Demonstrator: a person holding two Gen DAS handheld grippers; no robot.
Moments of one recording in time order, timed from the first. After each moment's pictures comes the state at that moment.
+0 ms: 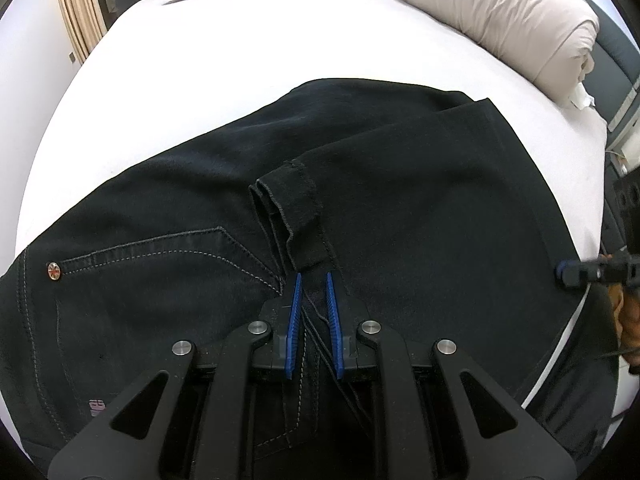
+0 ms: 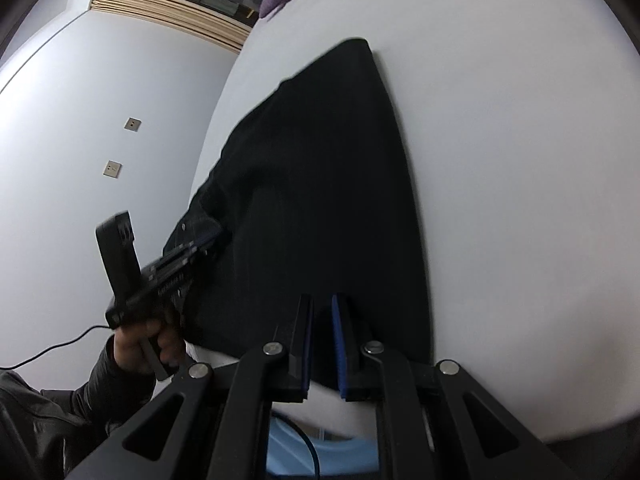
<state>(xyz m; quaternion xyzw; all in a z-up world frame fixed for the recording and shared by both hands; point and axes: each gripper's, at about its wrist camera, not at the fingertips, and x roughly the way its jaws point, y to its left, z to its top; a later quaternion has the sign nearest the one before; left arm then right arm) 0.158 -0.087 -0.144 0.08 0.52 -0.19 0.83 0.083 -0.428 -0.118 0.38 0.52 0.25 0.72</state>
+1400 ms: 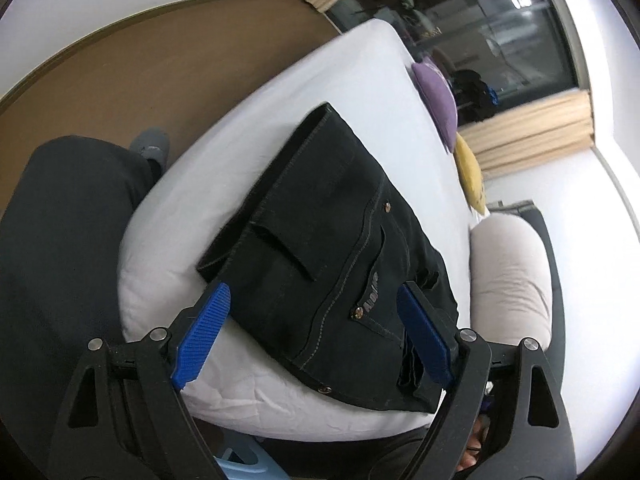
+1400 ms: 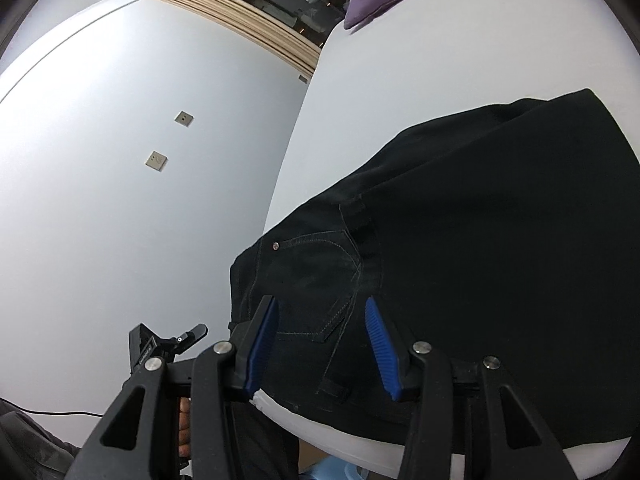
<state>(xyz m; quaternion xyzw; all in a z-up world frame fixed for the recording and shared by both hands) 0.004 0.222 -0.120 -0.45 0.43 -0.02 0.78 0.117 -0.329 -0.039 0.37 0.44 0.30 0.76</state>
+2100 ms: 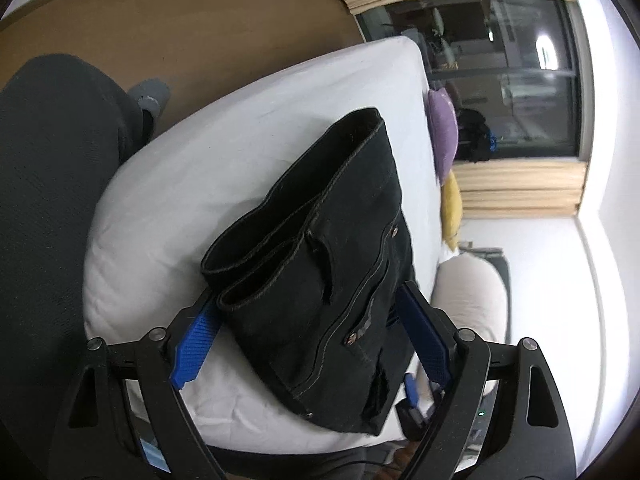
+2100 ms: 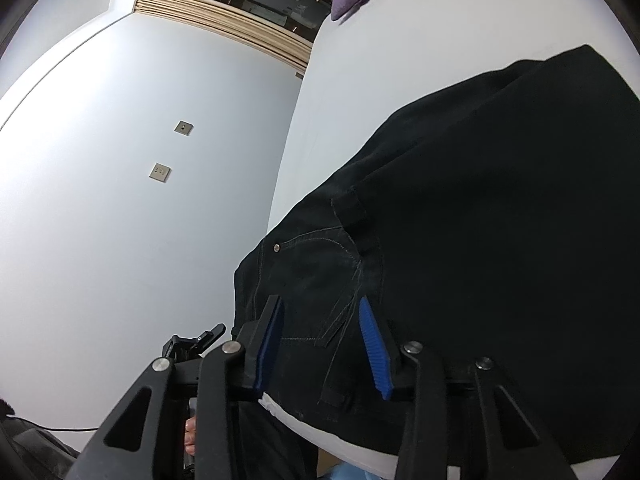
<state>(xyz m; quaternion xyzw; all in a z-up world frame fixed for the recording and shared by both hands) 0.014 0.238 -0.167 -0.57 0.41 -0.02 0.71 0.131 -0.319 -0.061 0.41 0.45 0.31 0.73</state>
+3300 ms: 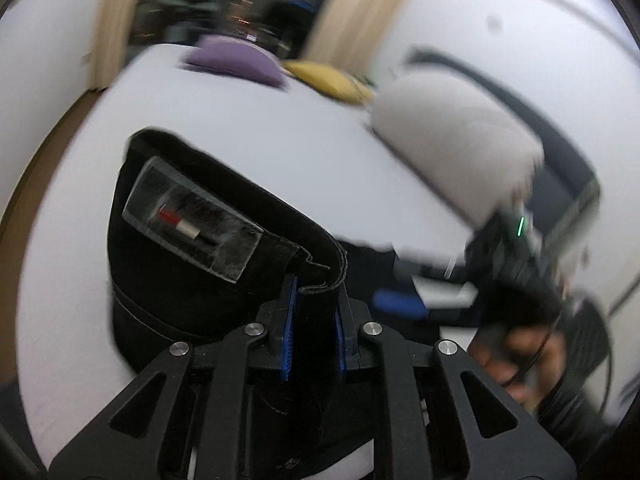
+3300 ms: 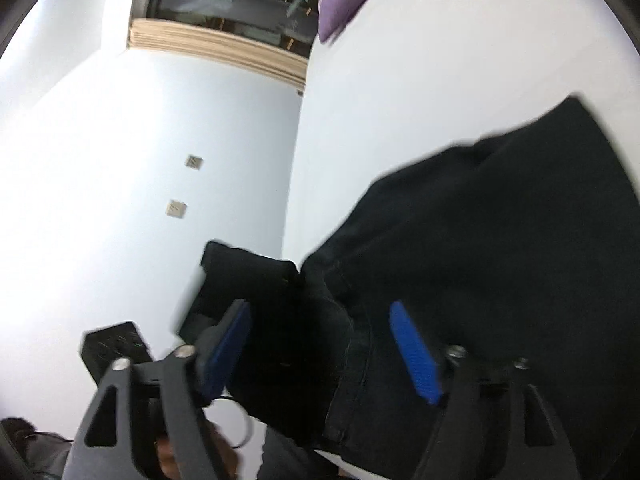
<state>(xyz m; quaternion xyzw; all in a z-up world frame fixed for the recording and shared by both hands) 0.068 -0.030 -0.018 -0.08 0.39 -0.26 0.88 0.161 -0.388 -0.056 0.48 0.42 0.31 0.71</state>
